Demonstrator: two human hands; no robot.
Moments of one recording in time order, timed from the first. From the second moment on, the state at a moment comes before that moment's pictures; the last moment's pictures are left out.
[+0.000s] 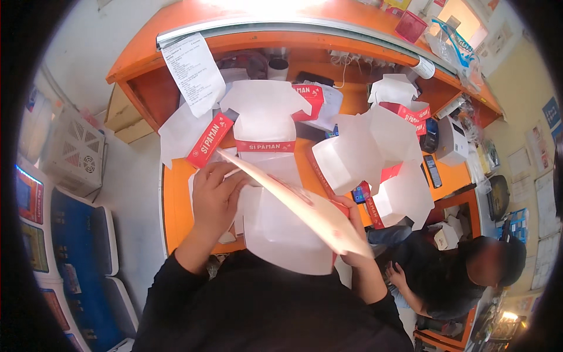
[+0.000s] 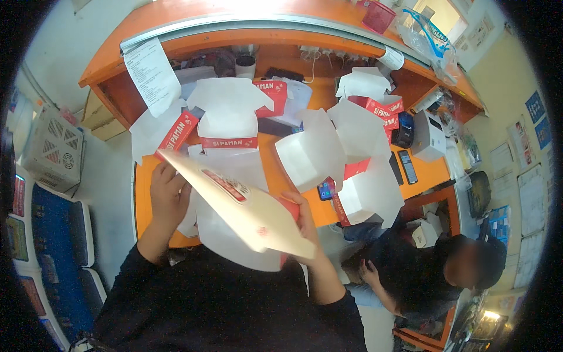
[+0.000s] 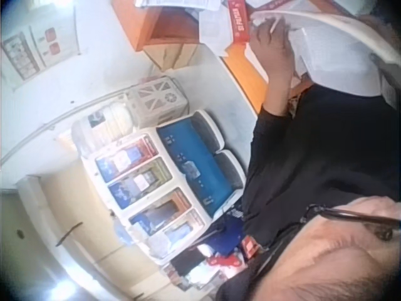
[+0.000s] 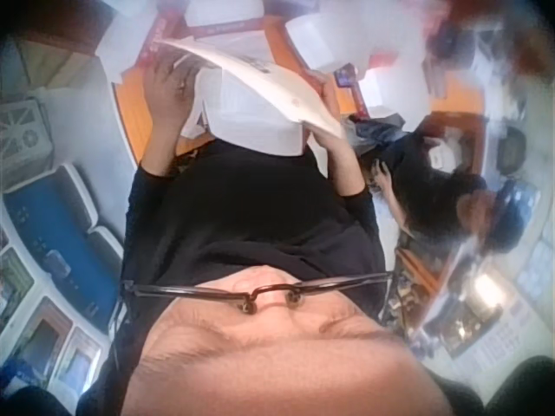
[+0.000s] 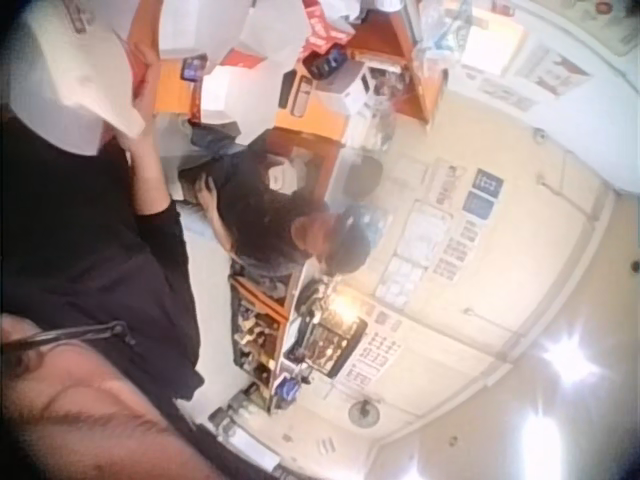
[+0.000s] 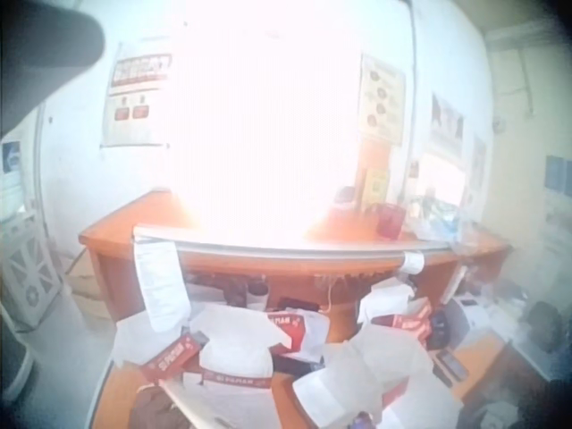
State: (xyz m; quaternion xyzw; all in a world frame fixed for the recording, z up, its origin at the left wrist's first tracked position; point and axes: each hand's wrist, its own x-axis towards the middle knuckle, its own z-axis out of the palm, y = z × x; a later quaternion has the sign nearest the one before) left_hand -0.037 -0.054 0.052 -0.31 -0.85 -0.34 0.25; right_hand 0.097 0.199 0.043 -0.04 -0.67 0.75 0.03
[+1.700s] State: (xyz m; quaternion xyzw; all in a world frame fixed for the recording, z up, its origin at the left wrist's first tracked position) left_hand -0.015 -0.046 0.017 -0.38 -0.59 -0.65 -0.27; right_hand 0.104 0.208 0.026 -0.16 -0.41 0.90 -0.04
